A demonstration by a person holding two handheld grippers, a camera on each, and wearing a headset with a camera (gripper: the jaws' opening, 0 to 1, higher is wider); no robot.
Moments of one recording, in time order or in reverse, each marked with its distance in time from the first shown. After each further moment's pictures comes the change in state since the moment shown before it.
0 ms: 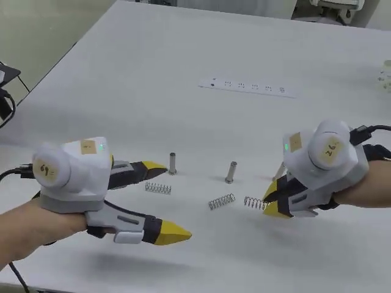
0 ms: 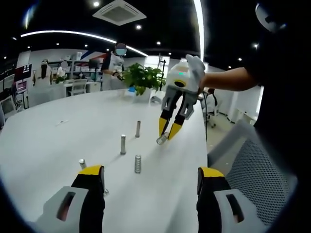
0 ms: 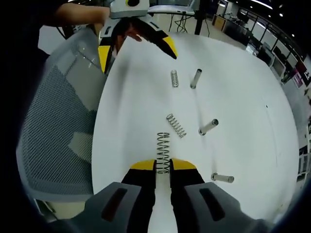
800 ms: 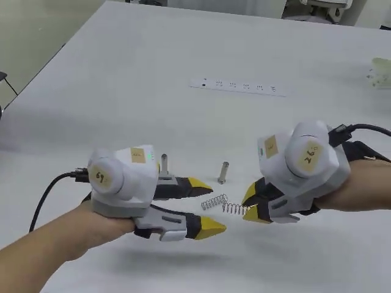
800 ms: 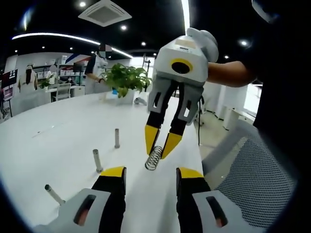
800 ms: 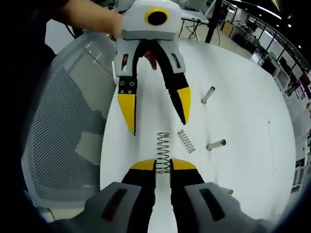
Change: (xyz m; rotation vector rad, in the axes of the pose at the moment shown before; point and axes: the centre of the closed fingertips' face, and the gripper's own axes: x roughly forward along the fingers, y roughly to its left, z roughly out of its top) left arm 0.061 -0.028 0.008 0.061 -0.013 -0.121; right arm -0.002 0.020 0.027 -0.076 -0.006 0.012
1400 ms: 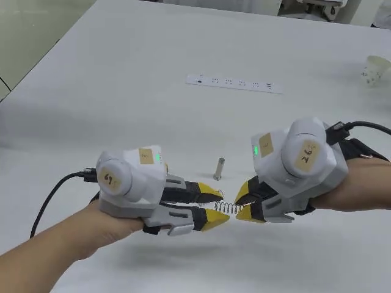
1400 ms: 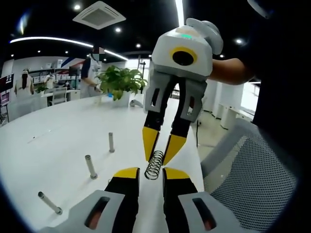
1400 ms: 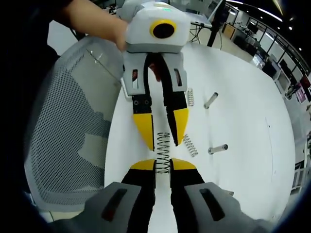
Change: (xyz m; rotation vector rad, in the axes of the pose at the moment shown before) left arm 0.010 -0.009 0.003 0.033 -0.018 -0.024; right arm -0.004 0.009 0.009 -0.012 -0.018 0.001
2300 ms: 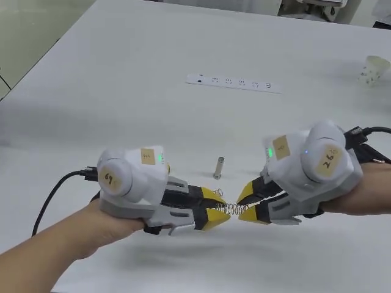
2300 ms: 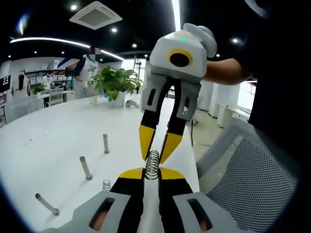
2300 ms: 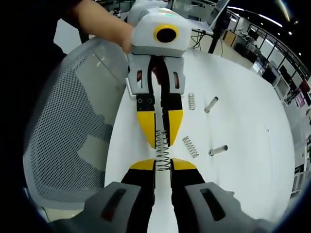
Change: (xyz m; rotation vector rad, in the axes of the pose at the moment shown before) left arm 0.000 -0.011 0.003 0.009 0.004 -0.032; right arm -0.006 0.005 -0.006 -0.019 -0.059 -0.005
